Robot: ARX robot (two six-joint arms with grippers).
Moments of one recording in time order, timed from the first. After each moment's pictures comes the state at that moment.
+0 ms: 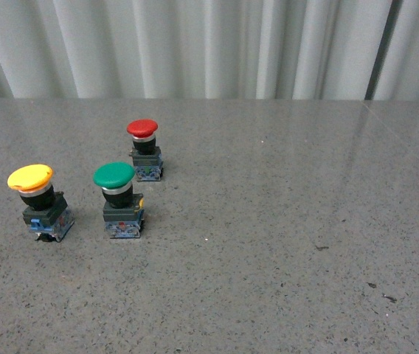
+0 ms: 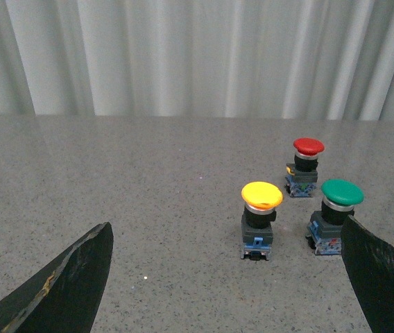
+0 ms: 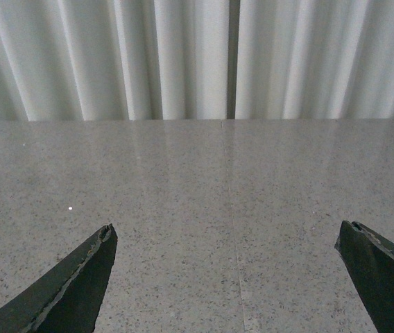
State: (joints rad) left arm 0.00 0.01 0.01 -0.01 0.00 0.00; right arm 0.00 0.00 0.01 0.00 0.00 0.01
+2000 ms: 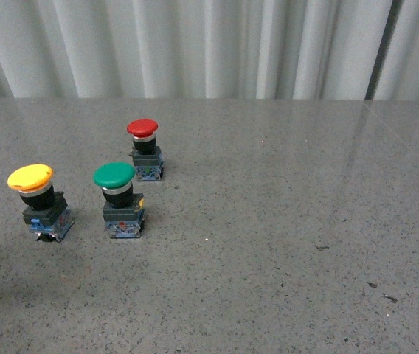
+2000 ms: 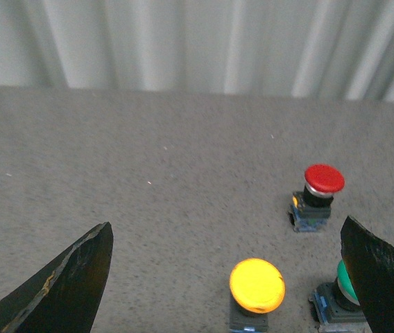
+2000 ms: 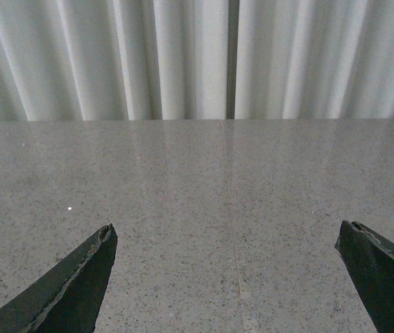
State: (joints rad) left arm -0.12 1.00 0.45 0.34 -0.12 -0.04; right arm 0.00 0.00 0.01 0.00 0.00 0.01
